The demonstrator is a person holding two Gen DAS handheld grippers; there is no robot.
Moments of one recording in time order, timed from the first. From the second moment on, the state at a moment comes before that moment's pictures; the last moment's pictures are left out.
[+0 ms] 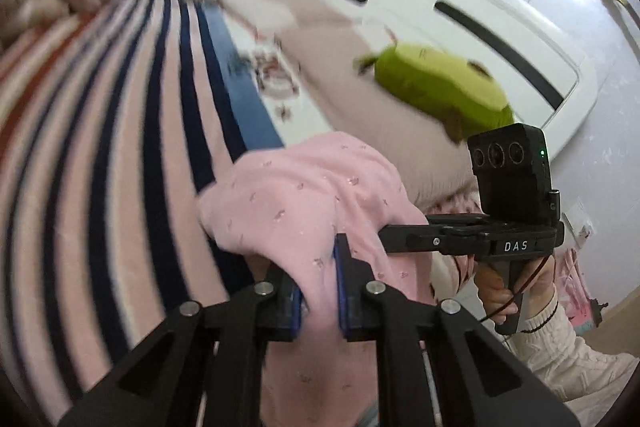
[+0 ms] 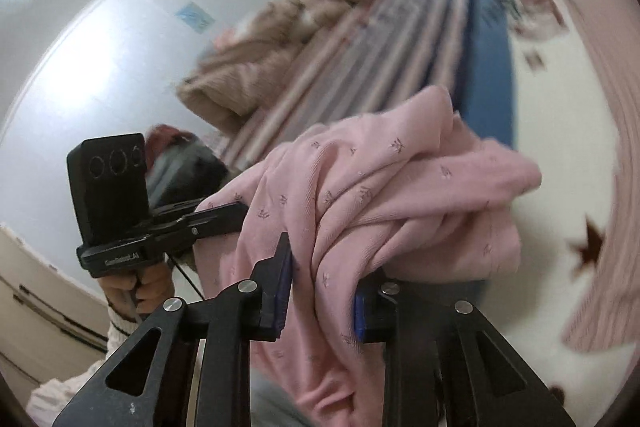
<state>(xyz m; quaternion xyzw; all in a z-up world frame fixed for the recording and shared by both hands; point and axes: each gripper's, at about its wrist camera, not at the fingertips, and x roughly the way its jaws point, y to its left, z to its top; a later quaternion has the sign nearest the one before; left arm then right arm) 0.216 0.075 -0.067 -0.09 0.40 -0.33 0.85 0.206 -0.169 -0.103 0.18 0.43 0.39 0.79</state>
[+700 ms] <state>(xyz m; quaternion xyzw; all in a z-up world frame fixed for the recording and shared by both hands) 0.091 0.340 0.205 -0.01 0.26 -0.02 0.97 0.185 0.150 0.139 0.10 0.29 0.62 0.73</state>
